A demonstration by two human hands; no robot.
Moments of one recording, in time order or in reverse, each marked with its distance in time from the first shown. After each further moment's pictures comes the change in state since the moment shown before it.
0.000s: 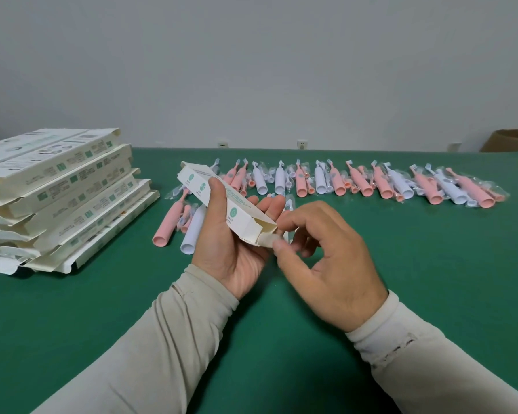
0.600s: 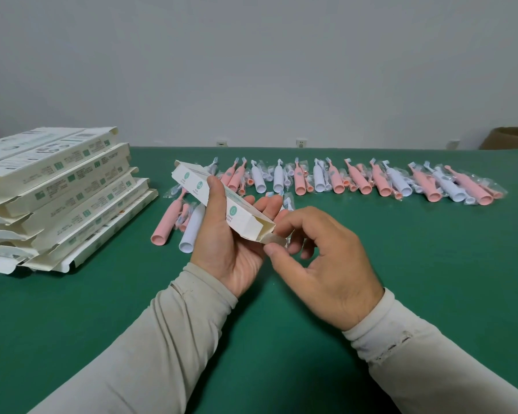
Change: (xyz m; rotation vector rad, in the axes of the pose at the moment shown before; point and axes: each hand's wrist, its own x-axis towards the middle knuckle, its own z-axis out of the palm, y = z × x) left_hand 0.000 -0.002 0.002 0.040 0.051 0.017; right_hand -0.001 0.005 0.004 -0.005 0.009 -0.014
